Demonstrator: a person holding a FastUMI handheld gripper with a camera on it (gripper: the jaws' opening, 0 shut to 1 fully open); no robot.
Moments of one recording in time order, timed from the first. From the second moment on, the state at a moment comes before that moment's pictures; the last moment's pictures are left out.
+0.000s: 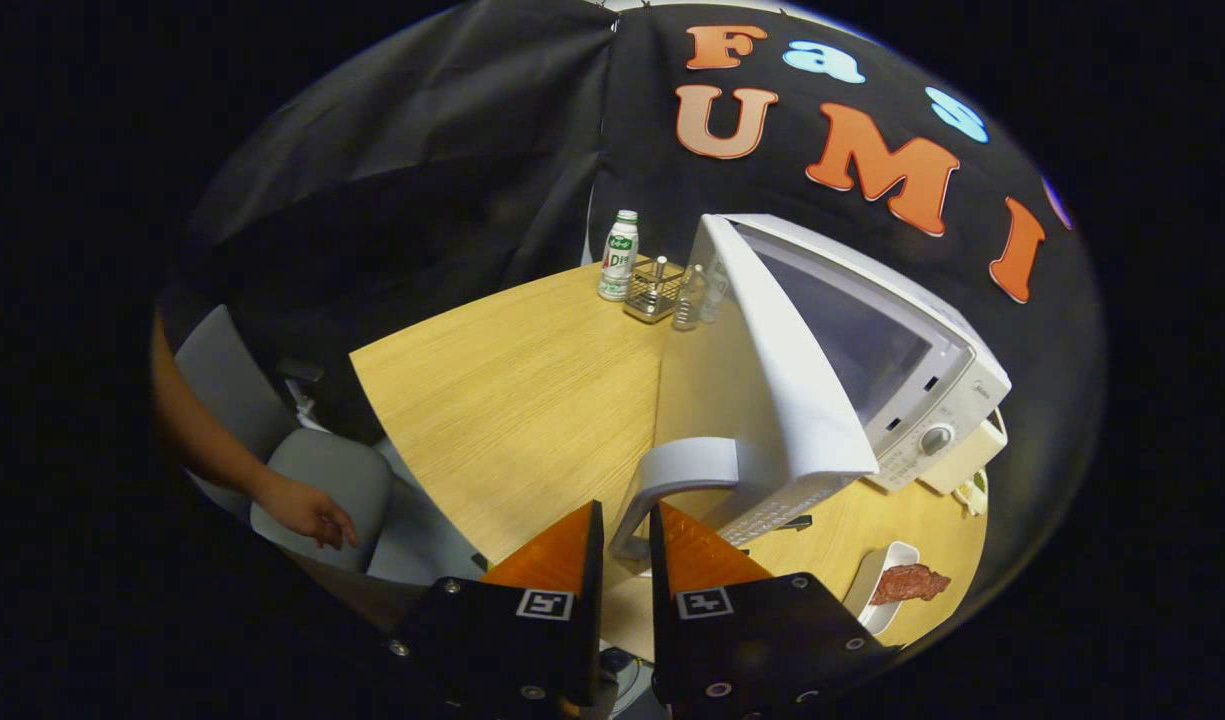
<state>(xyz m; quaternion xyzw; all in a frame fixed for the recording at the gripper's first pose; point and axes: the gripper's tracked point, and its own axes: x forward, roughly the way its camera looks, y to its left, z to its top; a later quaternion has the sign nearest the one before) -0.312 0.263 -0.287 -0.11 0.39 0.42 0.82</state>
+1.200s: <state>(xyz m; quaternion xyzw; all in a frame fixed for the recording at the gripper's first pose) -0.164 -0.072 -0.349 0.05 0.52 0.20 0.83</state>
